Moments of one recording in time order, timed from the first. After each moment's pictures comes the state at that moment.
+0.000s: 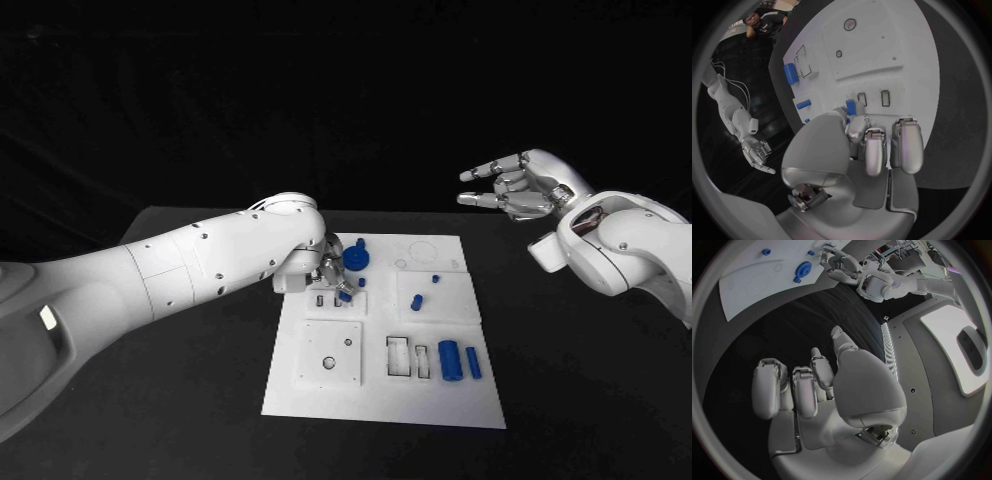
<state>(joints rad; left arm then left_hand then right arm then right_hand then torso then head) 1.32 -0.43 -0.04 1.18 -1.00 0.36 -0.69 1.34 -0.07 0.37 0.33 0.27 0.85 0.04 0.66 0.71 1.32 -0.03 1.24 1.15 1.47 -0.10 1.57 1.31 0.06 1.47 0.02 1.44 1.31 1.26 -0.99 0.05 1.50 -0.82 -0.37 0.19 1.32 -0.07 0.05 0.09 0.15 0.94 0.16 0.07 0.07 1.38 0.07 1.22 1.31 1.47 -0.01 1.52 1.31 0.05 1.44 0.09 1.38 1.20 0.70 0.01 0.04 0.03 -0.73</state>
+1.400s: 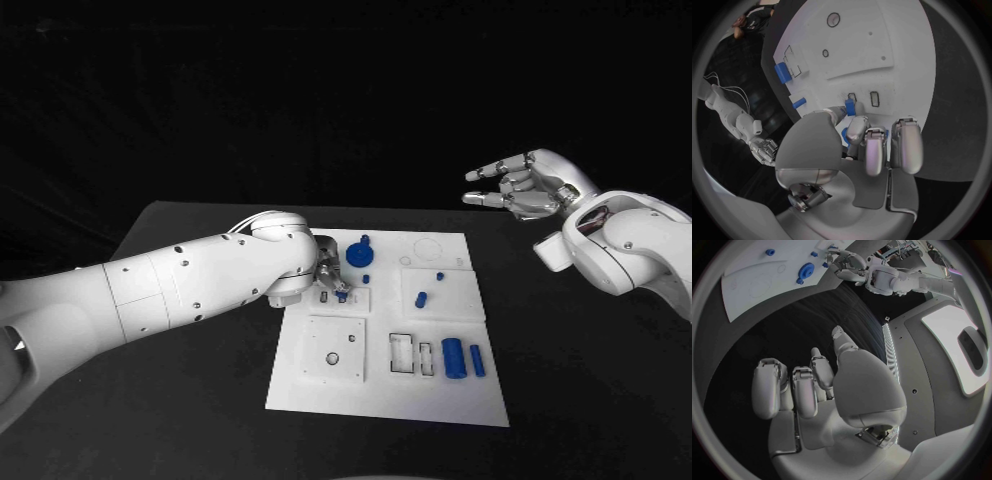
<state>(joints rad) 1.26 -0.54 -0.04 1.34 -1.15 0.16 -0.68 1.26 -0.13 0.50 0.27 0.24 0.85 0.05 0.69 0.75 1.34 -0.03 1.24 1.16 1.47 -0.09 1.57 1.31 0.06 1.47 0.02 1.44 1.31 1.26 -0.98 0.05 1.48 -0.82 -0.36 0.19 1.32 -0.07 0.04 0.10 0.14 0.94 0.16 0.07 0.07 1.38 0.07 1.22 1.31 1.47 -0.01 1.52 1.31 0.05 1.44 0.09 1.38 1.20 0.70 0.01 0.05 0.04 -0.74</state>
